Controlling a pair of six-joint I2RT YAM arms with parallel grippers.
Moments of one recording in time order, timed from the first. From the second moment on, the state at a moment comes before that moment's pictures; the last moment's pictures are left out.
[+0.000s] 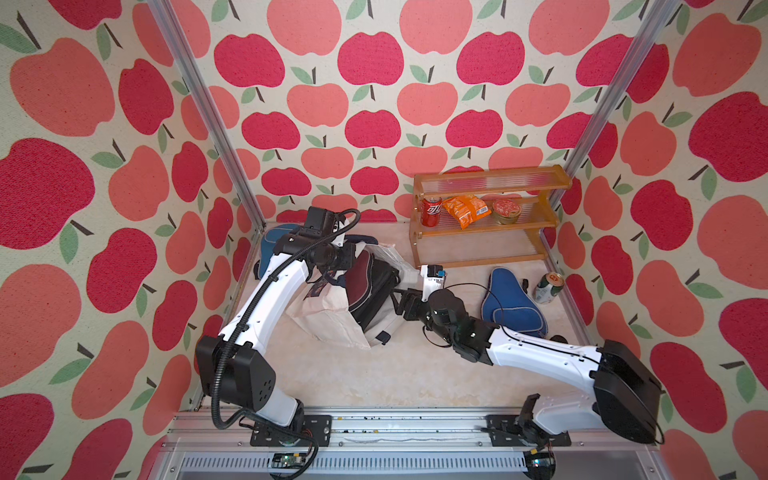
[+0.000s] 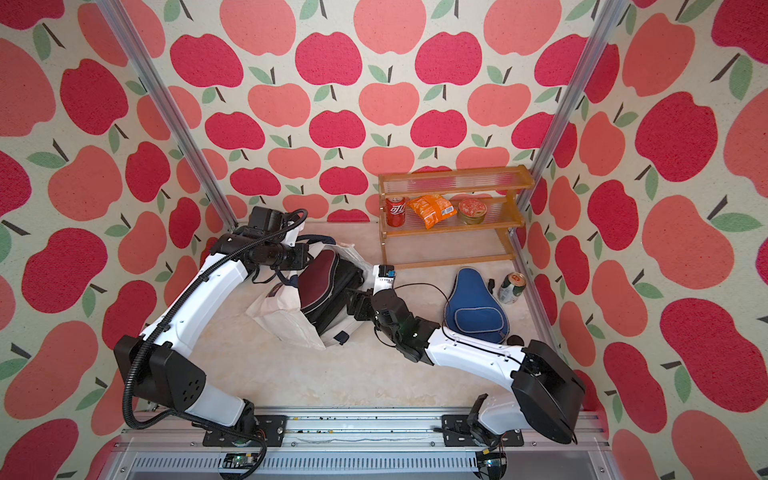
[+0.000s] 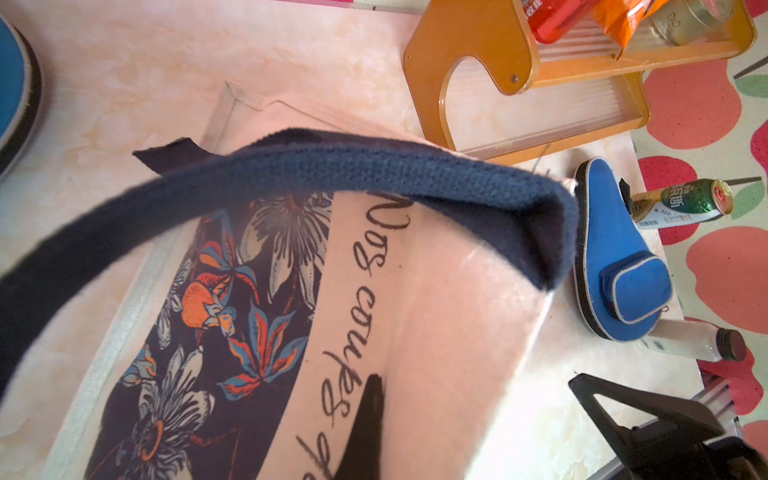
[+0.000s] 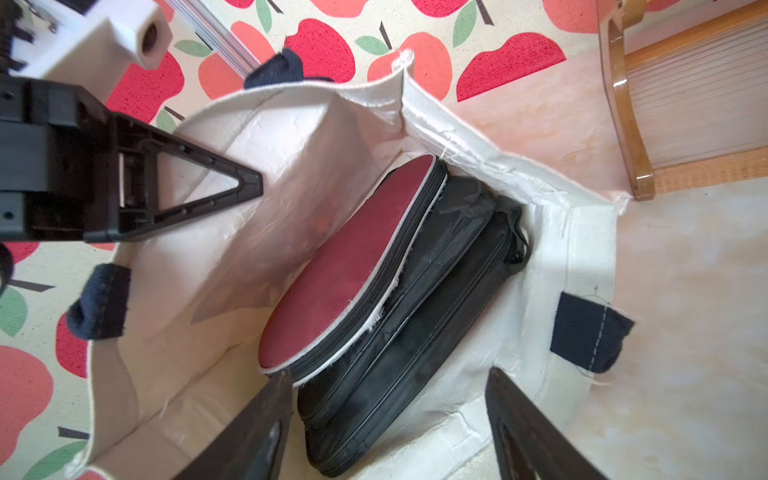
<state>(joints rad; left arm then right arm) -0.29 1.53 1.53 -0.90 0.26 -0.22 1.04 1.35 0.78 0.27 0.28 0.78</state>
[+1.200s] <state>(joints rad) -0.31 1.35 1.25 -0.69 0.33 -0.18 1.09 1.77 0.72 0.69 0.21 1.36</state>
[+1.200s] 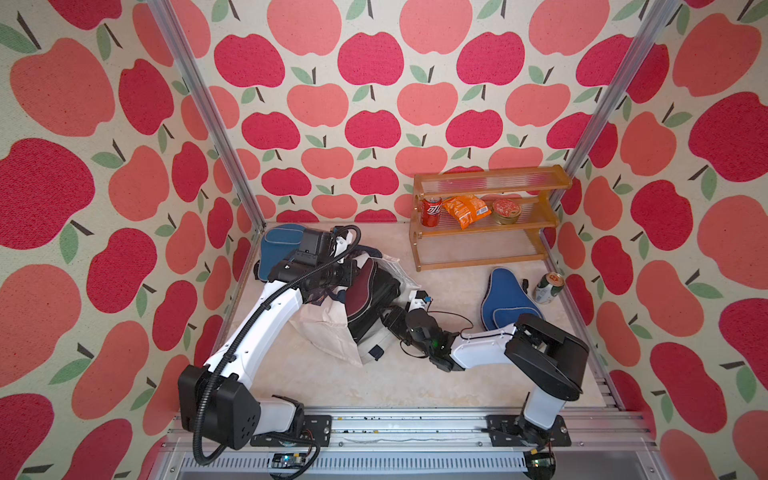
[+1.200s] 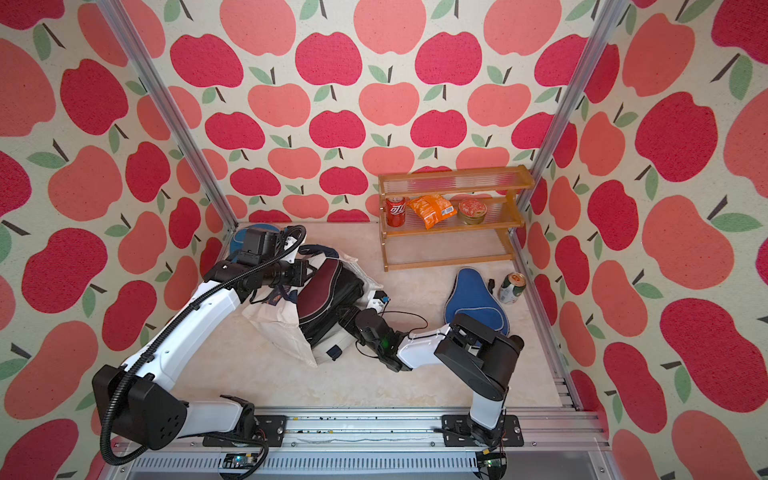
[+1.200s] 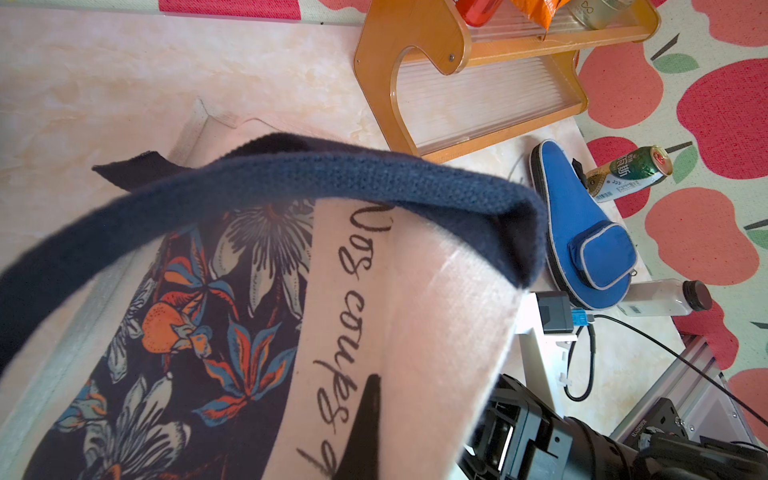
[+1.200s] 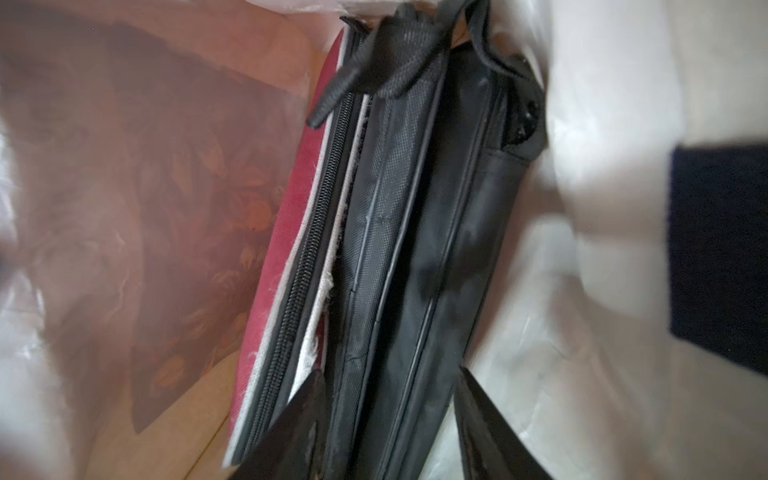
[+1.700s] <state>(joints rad) -0.32 1.35 1.25 -0.69 0.35 -0.19 1.04 1.91 0.76 0.71 0.14 1.42</state>
